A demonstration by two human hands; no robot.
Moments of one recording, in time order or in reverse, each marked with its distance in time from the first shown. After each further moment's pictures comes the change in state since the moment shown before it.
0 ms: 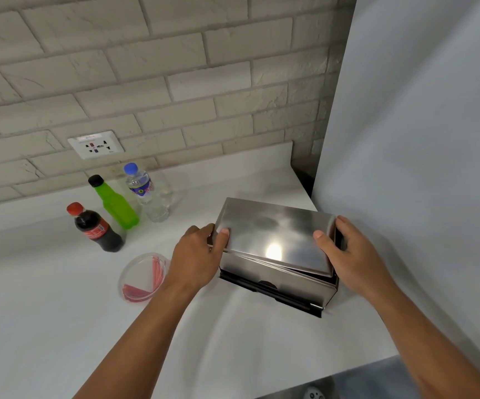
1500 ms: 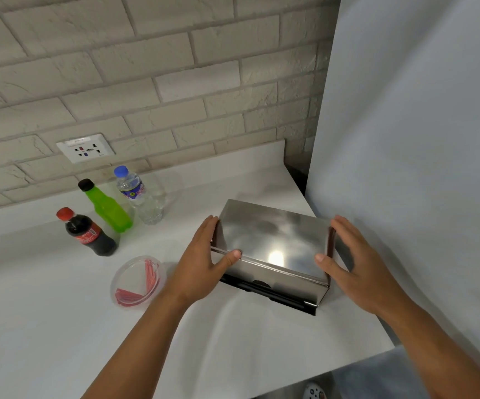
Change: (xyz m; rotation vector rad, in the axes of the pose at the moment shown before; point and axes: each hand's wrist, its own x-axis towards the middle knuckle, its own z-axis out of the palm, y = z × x) left_hand -0.014 0.004 0.007 -0.272 -0.165 0.180; right_hand -0.021 0.030 -0.021 -0.031 -0.120 -0.077
